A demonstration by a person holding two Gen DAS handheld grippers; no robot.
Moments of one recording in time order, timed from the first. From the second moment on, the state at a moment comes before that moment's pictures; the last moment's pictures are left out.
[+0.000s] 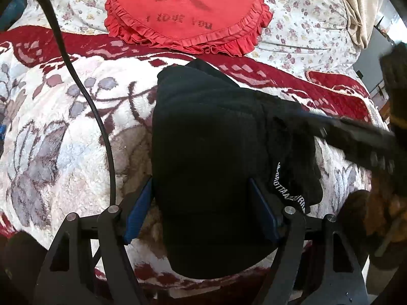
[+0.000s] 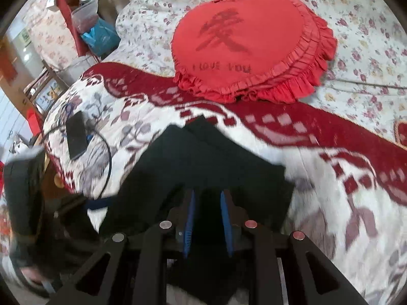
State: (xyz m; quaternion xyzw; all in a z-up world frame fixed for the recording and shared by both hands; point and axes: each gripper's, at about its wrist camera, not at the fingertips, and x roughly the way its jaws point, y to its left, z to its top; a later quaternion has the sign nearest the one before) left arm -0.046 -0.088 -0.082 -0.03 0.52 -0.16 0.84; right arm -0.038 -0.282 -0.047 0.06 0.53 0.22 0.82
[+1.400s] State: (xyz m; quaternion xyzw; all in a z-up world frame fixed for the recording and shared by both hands) left arm -0.027 -0.067 -0.074 -0.06 0.53 -0.15 0.83; right arm -0.072 -0.336 -0.095 0.16 0.55 0.19 0.80
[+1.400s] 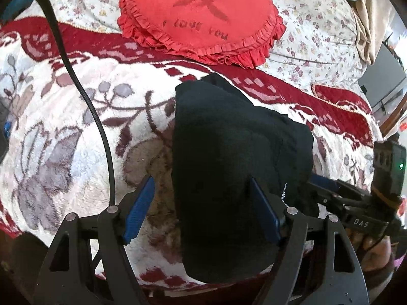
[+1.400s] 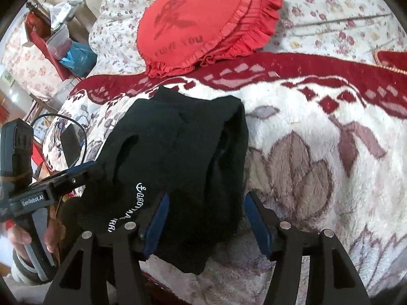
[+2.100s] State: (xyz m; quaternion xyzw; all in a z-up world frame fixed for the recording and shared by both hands) left arm -0.008 -0.069 -0.099 -0.12 0.55 -0.19 0.80; right arm -0.059 -0.343 -0.108 0.21 0.54 0.22 0.79
